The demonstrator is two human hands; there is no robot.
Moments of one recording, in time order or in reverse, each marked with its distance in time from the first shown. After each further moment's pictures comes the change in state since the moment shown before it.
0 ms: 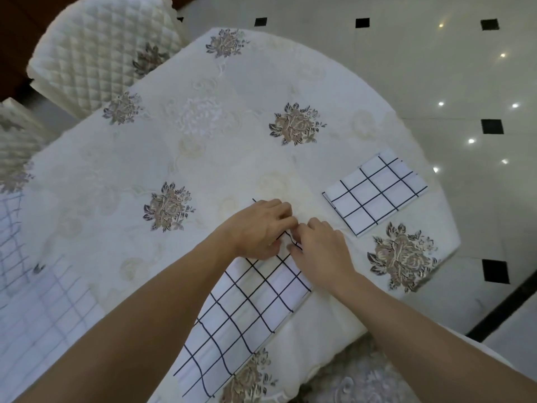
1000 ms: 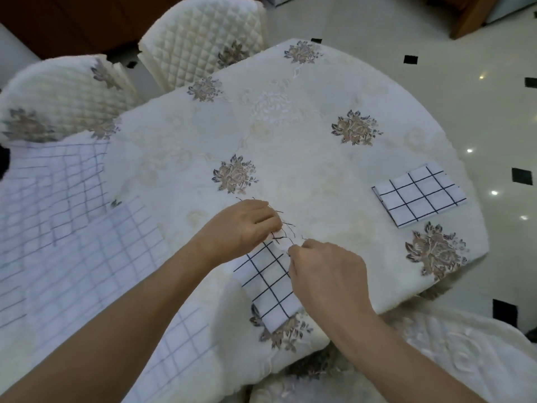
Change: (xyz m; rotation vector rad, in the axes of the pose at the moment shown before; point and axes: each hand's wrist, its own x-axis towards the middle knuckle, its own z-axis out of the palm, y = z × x) left_hand -0.178 0.046 -0.045 0.095 0.376 -0.105; right_hand -0.117 -0.144 -0.048 -0.302 0.200 -0.227
